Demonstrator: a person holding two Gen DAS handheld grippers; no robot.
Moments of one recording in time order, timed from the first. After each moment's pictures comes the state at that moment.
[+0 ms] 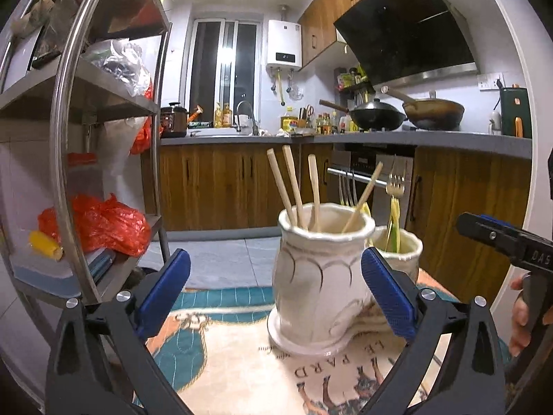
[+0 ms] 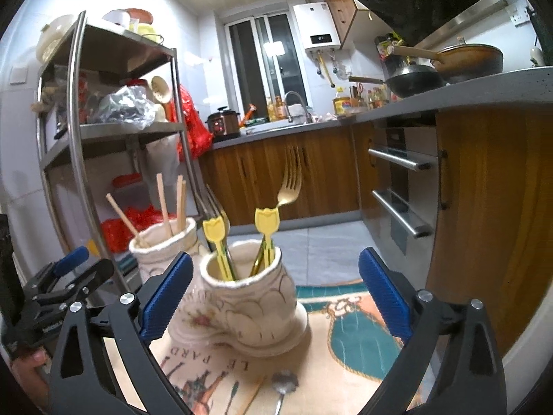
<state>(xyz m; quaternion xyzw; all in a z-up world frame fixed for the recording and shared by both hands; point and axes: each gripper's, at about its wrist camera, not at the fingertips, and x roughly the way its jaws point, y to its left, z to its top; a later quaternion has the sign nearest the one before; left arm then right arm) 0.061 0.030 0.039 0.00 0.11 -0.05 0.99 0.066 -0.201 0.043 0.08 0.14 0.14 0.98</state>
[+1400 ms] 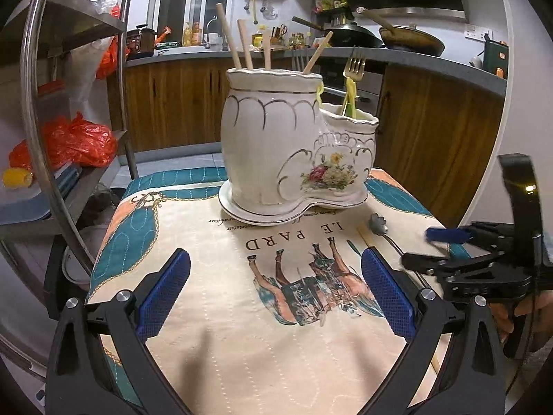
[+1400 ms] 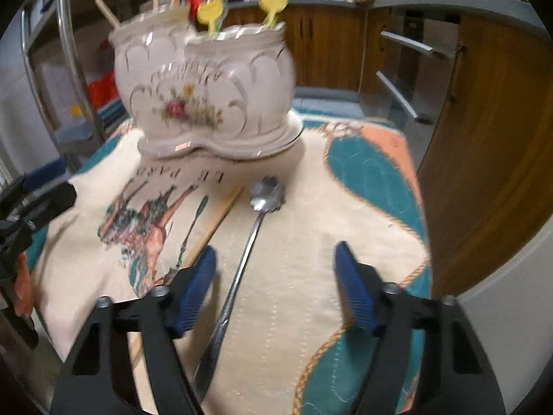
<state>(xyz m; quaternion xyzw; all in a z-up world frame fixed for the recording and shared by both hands) 0.035 0.008 -0.018 0.00 0.28 -0.12 0.95 0.052 -0.175 -0.049 -0.03 0.42 0.14 0.90</state>
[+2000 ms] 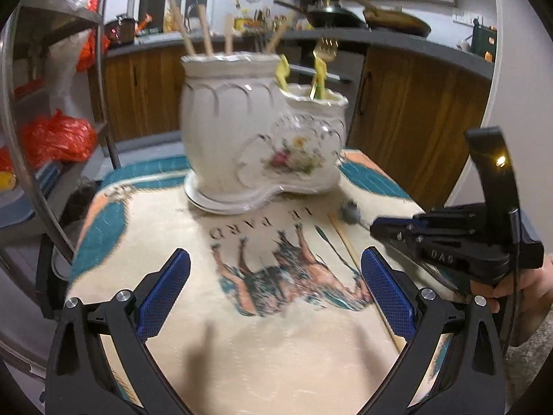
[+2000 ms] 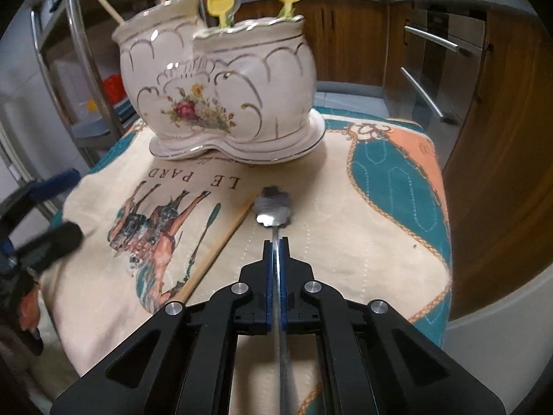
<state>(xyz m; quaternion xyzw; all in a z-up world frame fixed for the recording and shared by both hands) 0.040 -0.017 -0.016 0.01 0.33 -0.15 0.93 0.068 -0.182 -0.044 -0.01 0.42 0.19 0.89</state>
